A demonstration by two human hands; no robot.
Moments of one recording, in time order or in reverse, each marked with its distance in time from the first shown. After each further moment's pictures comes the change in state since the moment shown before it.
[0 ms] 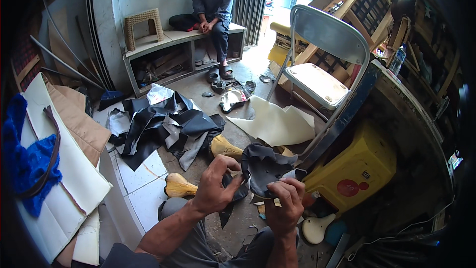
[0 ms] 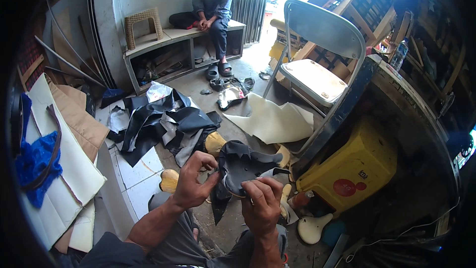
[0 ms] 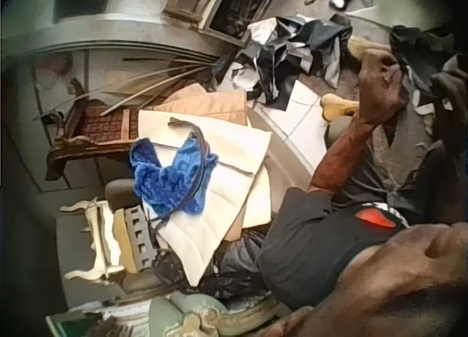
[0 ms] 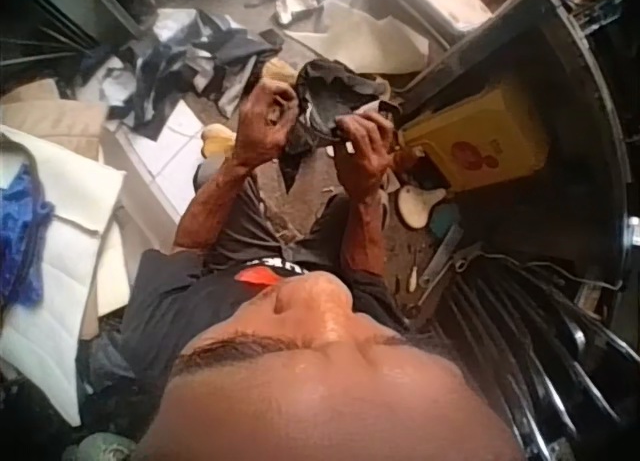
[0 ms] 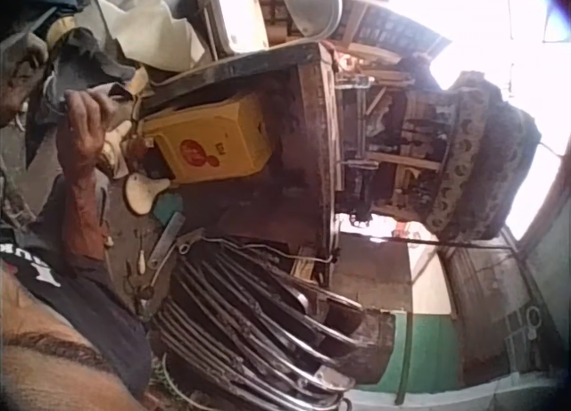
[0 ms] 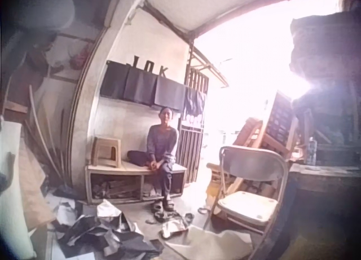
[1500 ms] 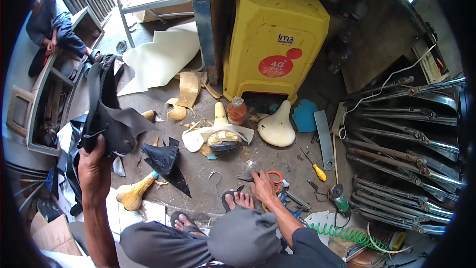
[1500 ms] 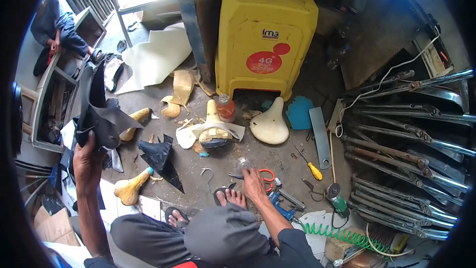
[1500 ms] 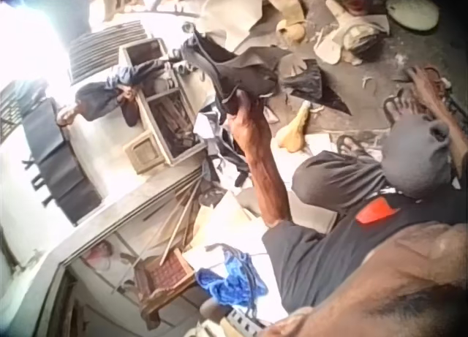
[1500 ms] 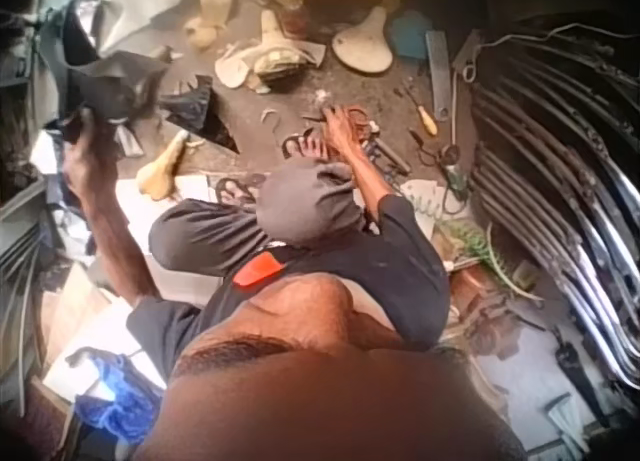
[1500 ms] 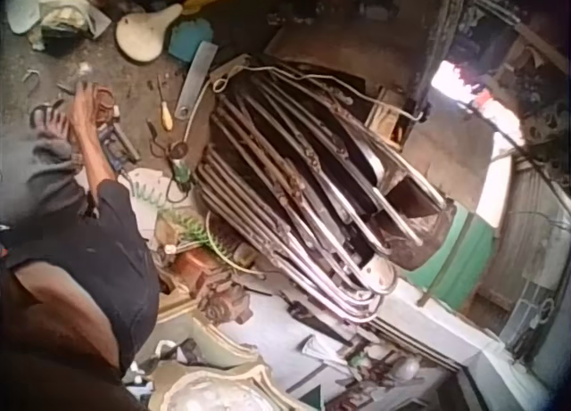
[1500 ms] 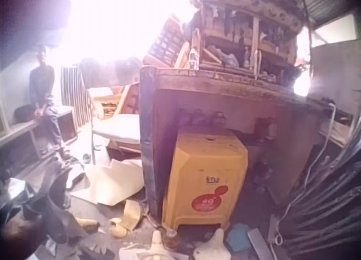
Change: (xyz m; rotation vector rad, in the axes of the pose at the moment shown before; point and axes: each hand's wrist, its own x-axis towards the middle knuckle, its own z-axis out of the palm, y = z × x) left_hand 0.065 -0.054 0.043 -0.669 -0.327 -0.728; right_hand -0.407 0.081 -0.058 -0.440 -0.582 1.139
